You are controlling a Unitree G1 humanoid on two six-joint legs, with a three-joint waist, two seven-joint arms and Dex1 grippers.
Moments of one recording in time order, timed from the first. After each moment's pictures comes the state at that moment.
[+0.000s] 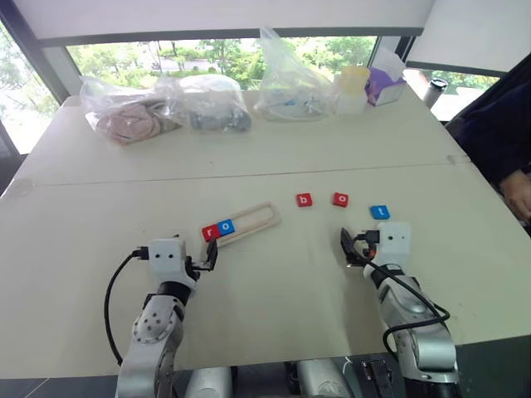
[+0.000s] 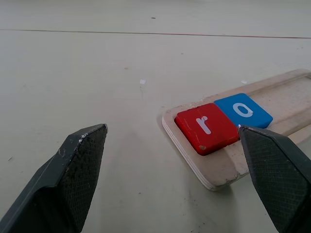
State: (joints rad) left arm 0.22 0.06 0.01 -0.47 -0.12 0.34 -0.10; right arm 0.07 -0.14 -0.10 -0.38 0.12 0.50 0.03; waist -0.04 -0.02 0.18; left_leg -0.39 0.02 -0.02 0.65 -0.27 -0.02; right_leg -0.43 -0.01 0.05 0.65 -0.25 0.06
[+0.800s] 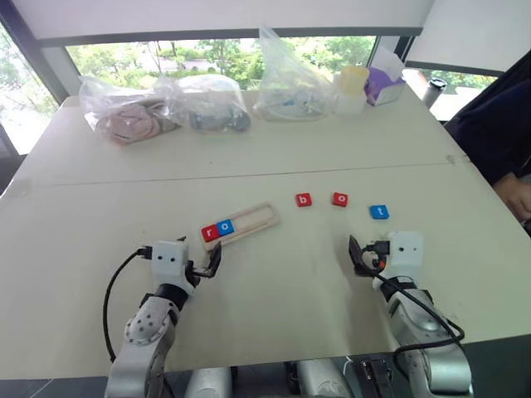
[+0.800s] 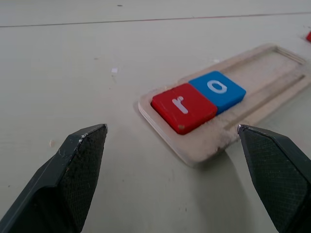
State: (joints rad) left arm 0.26 0.19 0.04 -0.46 -0.18 0.32 -0.25; right arm 0.20 -0.20 -0.10 -0.52 0.11 0.49 0.06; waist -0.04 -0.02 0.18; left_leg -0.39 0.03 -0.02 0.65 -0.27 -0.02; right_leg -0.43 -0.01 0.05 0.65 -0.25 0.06
